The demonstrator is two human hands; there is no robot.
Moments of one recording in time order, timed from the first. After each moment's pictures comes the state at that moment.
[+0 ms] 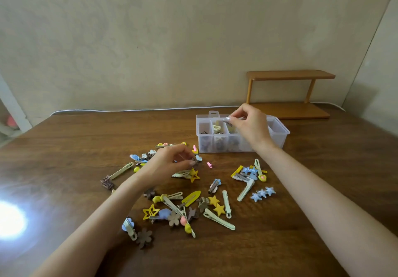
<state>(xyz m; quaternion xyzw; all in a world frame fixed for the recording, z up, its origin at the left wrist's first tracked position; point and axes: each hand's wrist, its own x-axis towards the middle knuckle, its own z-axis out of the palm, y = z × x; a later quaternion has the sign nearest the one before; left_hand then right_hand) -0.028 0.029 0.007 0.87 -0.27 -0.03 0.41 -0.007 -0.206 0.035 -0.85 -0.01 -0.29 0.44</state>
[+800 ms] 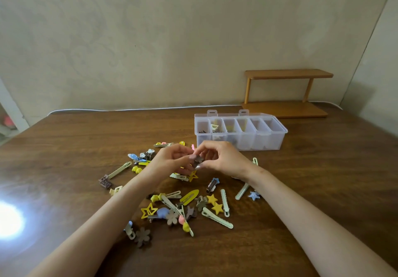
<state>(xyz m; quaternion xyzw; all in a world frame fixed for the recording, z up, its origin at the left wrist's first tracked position) -0.035 0.016 0.003 0.76 -0.15 -0.12 0.62 -0.046 -0.165 0.004 -0.87 -0.21 -0.02 0.44</state>
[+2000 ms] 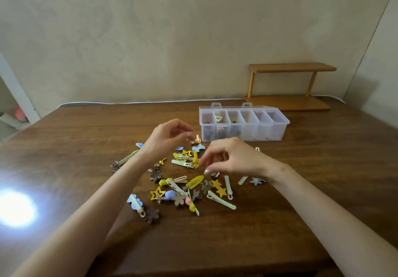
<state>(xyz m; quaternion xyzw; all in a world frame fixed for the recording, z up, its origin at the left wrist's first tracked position) -0.033 0.037 0.020 0.82 -0.23 0.03 0.52 -0.097 -0.165 0.032 -0.90 -0.28 0.02 0.34</state>
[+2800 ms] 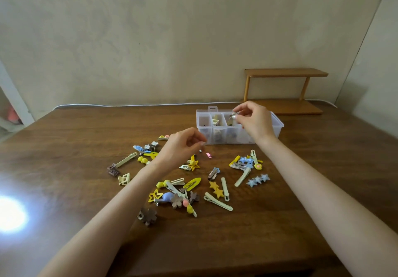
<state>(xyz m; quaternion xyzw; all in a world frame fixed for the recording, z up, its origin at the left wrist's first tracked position) -0.044 0.003 0.015 0.85 -0.28 0.07 0.44 -0.029 -0.209 0.038 -0.84 0.00 -0.28 0.46</state>
